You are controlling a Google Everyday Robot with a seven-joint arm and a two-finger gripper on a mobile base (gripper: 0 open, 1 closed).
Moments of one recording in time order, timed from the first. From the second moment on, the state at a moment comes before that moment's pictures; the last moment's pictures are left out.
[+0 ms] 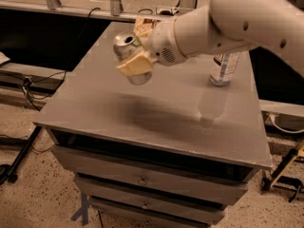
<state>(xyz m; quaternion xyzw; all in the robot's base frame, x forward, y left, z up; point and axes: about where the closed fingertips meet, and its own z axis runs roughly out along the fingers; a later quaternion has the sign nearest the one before) 0.570 0.037 0.956 -0.54 0.67 0.22 0.46</state>
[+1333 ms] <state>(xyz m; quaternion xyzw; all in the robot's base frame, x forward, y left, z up) 0.570 -0.066 0.873 -0.63 0.74 0.02 0.23</state>
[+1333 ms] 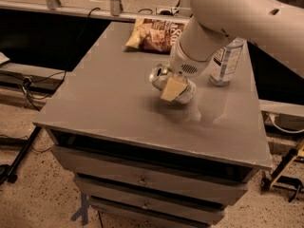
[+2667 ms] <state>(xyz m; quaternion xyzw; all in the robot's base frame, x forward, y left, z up) 0.567 -0.076 0.883 -0.61 0.75 0.05 0.26</state>
